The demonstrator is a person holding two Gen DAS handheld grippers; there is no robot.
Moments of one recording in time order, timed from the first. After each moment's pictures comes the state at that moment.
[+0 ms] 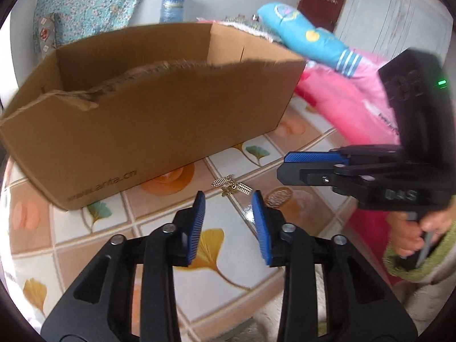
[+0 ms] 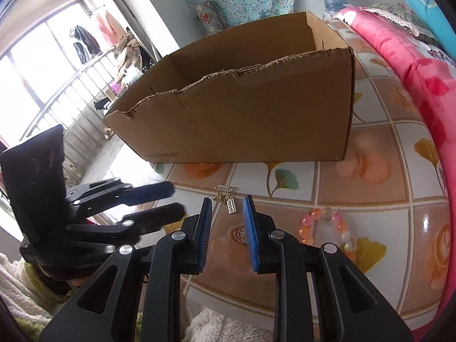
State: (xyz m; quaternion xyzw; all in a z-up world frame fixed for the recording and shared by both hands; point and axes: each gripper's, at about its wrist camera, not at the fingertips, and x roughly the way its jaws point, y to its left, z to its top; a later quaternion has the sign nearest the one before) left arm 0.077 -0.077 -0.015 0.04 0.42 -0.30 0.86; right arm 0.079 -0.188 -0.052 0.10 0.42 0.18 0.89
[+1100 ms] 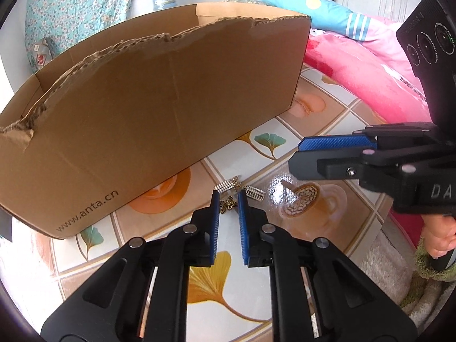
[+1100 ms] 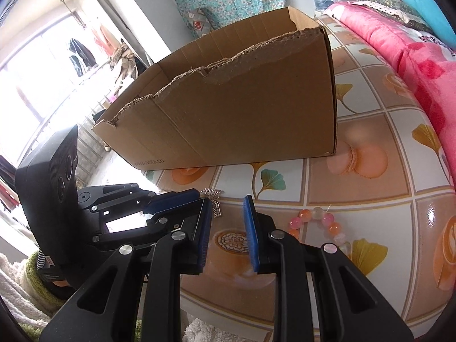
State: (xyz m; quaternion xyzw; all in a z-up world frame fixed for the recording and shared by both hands) left arm 0.082 -0.108 -0.035 0.13 0.42 -0.27 0.86; right arm 0.069 -0.204 -0.069 0.14 0.41 0.17 0.89
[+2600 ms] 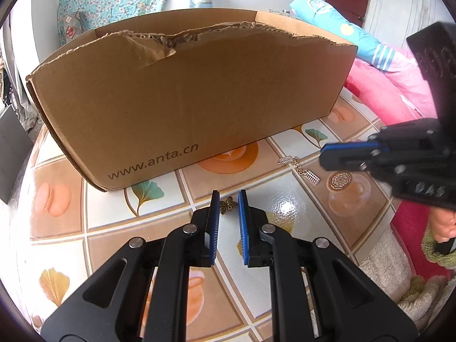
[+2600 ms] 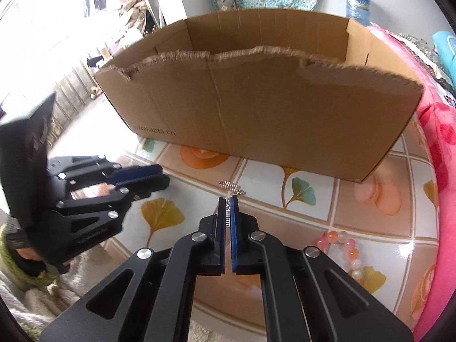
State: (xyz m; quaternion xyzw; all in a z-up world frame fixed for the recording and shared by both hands) left arm 0.079 -0.038 -0.034 0.06 0.42 -0.22 0.88; right arm 0.088 -0.145 -0.049 -0.01 0.44 0.17 0.88
